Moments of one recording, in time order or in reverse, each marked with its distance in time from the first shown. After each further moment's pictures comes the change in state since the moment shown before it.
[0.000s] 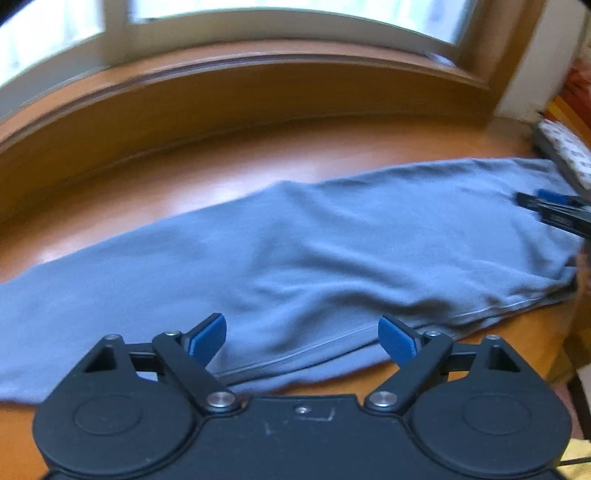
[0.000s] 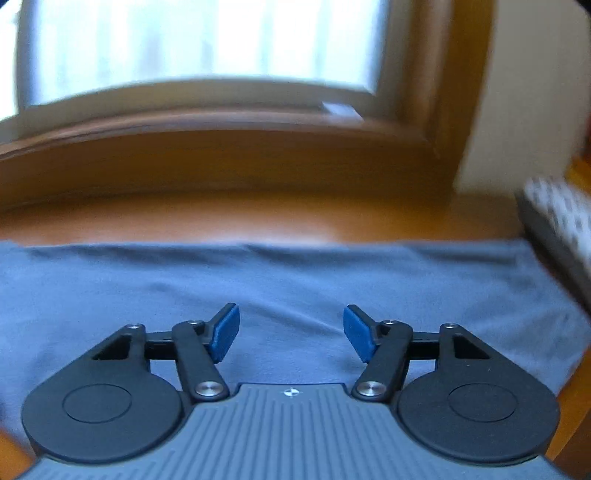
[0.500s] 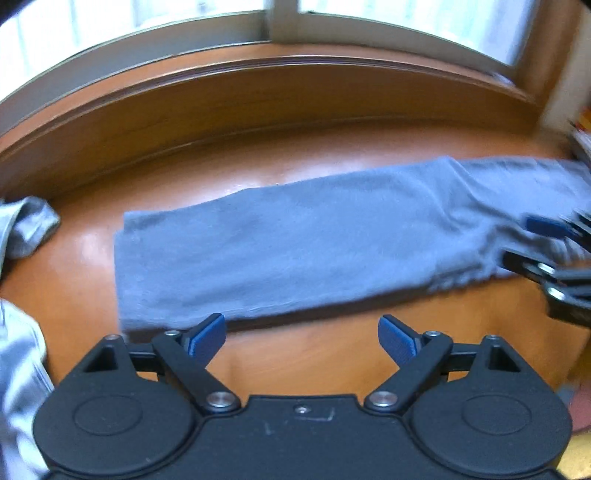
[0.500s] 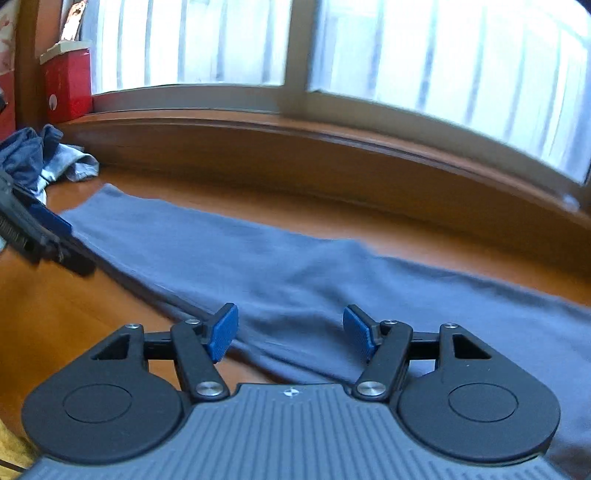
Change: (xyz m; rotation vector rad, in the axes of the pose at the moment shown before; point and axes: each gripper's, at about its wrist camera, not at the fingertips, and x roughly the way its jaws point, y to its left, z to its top) left arm -0.047 0.153 -0.063 0.040 -0.001 0.022; right arm -0.077 0.297 -0.013 -0.193 -0.018 0.337
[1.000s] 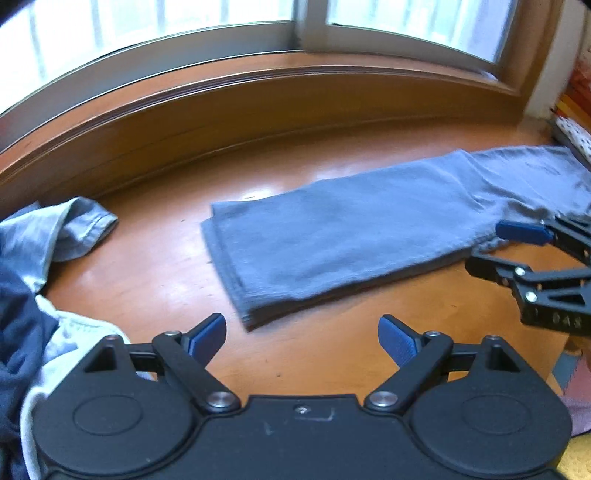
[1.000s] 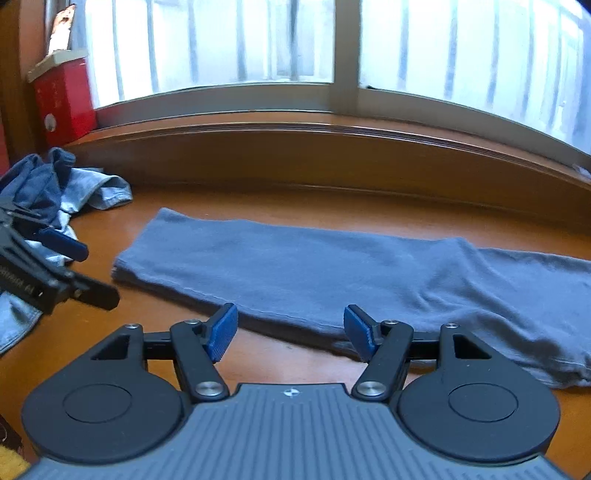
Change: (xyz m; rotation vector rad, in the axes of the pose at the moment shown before) left arm -0.033 0.071 -0.017 0.014 -0.021 -0.008; right arm 0.009 0.106 0.033 0.117 0.020 -0.008
